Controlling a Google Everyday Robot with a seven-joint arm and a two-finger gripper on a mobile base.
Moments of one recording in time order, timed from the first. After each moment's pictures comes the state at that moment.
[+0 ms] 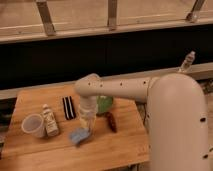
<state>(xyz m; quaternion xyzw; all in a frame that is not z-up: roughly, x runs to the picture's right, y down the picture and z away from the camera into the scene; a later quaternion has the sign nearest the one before) -0.094 0.190 0.773 -0.47 0.13 0.33 0.81</state>
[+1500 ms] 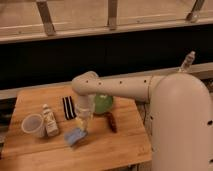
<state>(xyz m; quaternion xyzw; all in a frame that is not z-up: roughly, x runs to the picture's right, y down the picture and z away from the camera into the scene) -0.121 0.190 0.740 -0.48 0.10 0.31 0.82</state>
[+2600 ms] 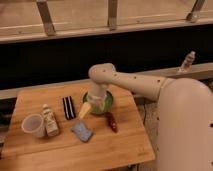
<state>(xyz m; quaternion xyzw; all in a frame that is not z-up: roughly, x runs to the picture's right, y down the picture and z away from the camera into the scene) -0.064 0.126 0.789 -0.47 0.07 0.42 0.77</state>
